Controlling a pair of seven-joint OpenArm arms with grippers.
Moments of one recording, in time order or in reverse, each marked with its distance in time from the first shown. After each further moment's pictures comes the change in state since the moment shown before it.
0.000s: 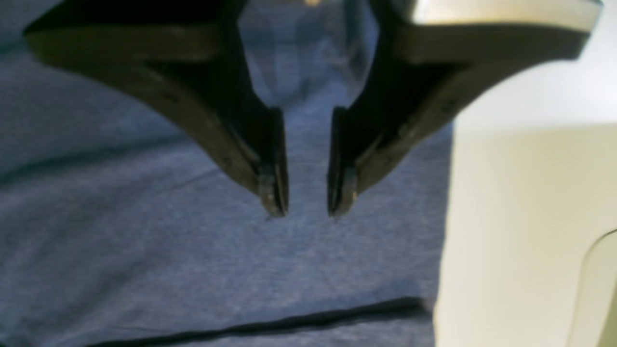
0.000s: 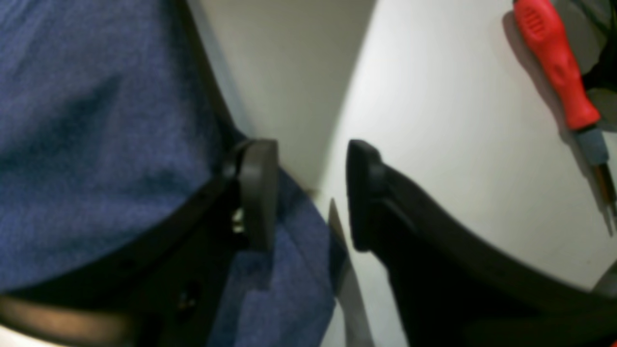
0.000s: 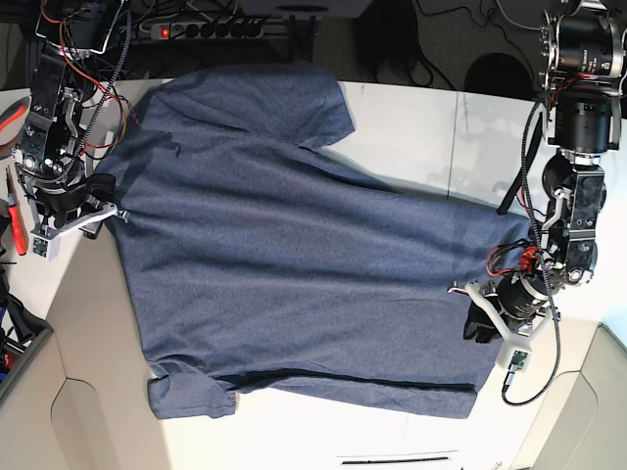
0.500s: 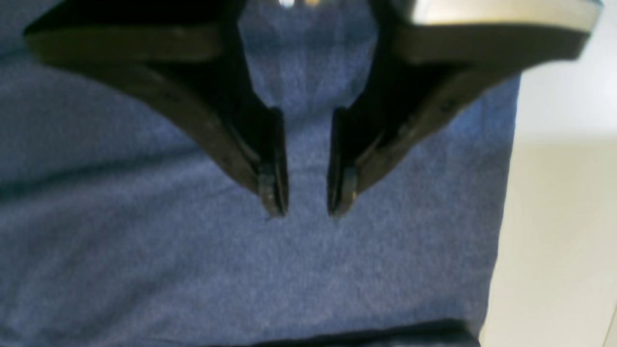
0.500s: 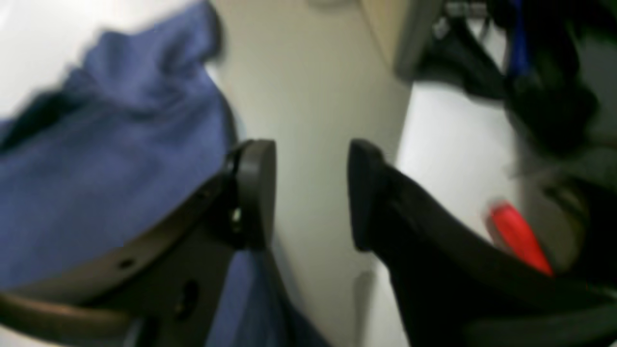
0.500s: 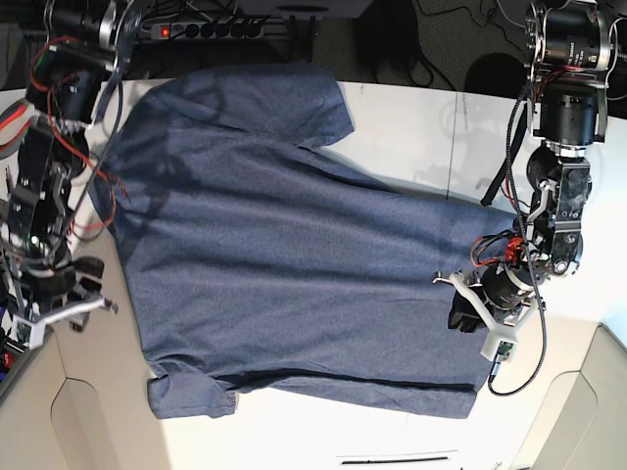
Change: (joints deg) left arm 1.0 2.4 0.0 0.0 0.0 0.0 0.5; right arm 15.9 0.2 0.0 -5.4 -1.7 0.3 4.0
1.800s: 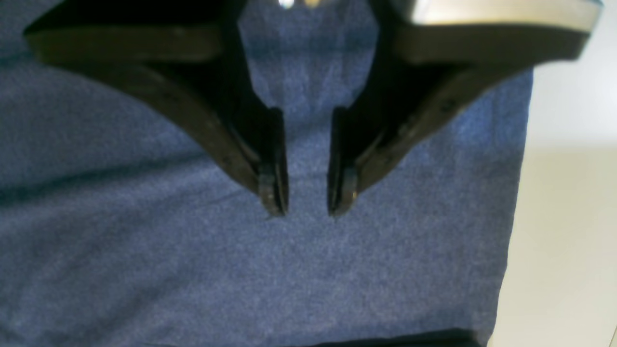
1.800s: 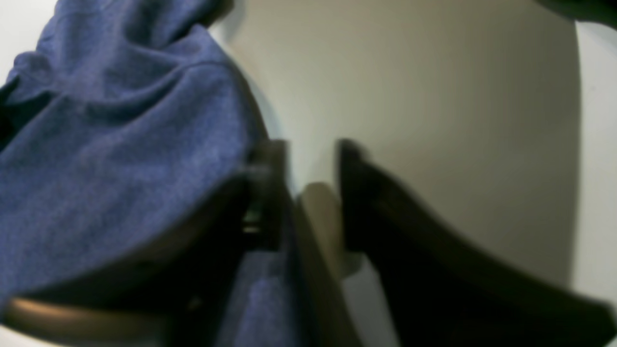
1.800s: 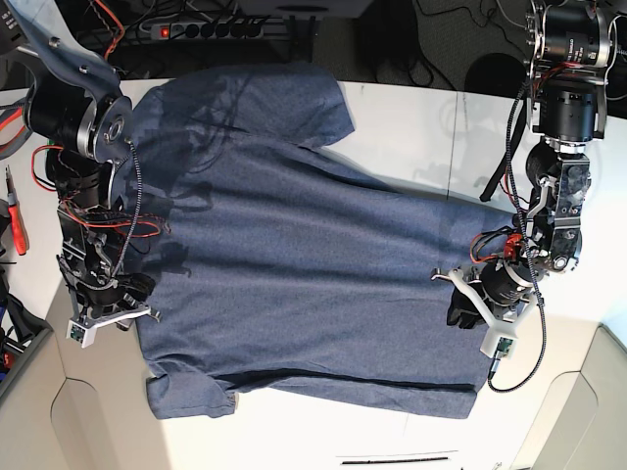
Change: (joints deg) left arm 0.7 0.0 0.0 0.1 -0.7 0.0 0.0; right arm 18.3 0.1 0.1 -49.6 -4.3 -0.9 28.4
